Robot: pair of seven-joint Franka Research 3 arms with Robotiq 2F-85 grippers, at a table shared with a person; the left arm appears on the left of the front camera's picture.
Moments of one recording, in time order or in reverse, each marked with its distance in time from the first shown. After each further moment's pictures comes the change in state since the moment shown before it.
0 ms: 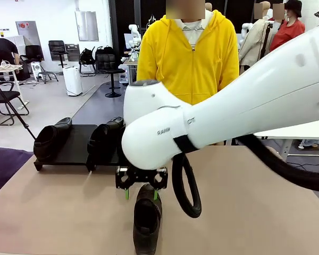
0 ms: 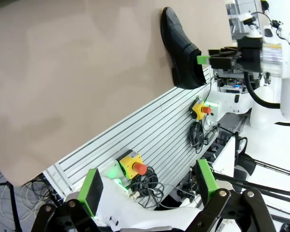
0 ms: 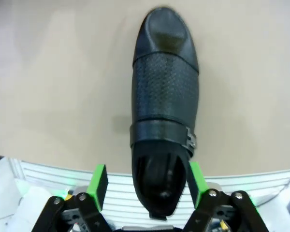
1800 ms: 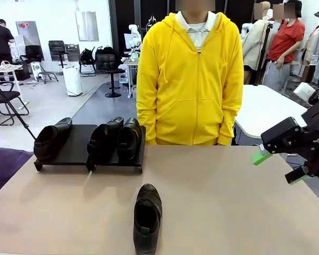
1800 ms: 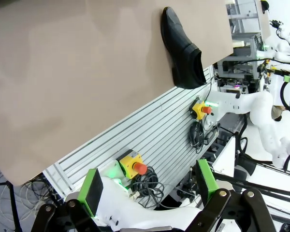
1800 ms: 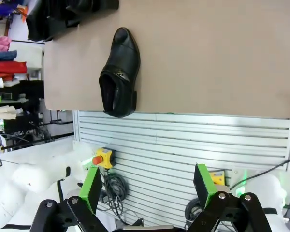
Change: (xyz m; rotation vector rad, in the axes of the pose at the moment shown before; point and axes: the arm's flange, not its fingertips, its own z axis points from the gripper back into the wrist) left arm 0.000 0.000 0.000 0.001 0.000 0.001; right arm -0.147 -0.329 0.182 0.482 -0.181 -0.124
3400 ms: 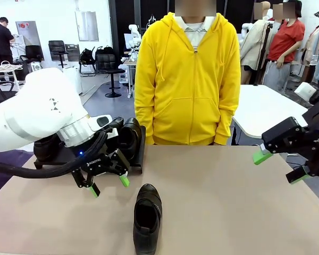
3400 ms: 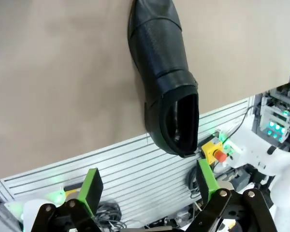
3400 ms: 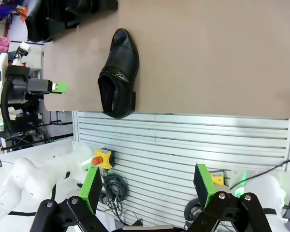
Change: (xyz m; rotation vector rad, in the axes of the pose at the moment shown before) left arm 0.068 -0.204 -0.301 0.344 0.069 0.179; right arm 0.001 -0.001 0.001 -0.002 -0.002 0.000
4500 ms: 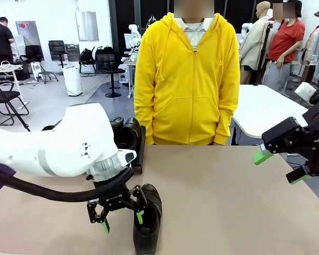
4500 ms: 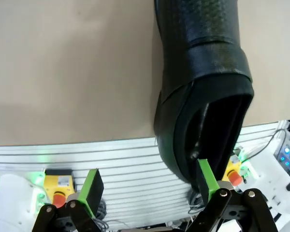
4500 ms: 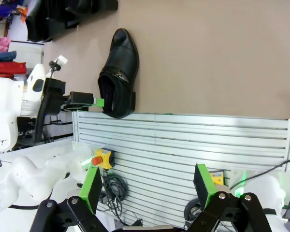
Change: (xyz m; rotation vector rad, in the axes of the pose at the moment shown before) left arm -0.034 -0.031 -0.104 0.186 0.042 0.184; right arm 0.000 0.000 0.000 0.000 0.000 0.001
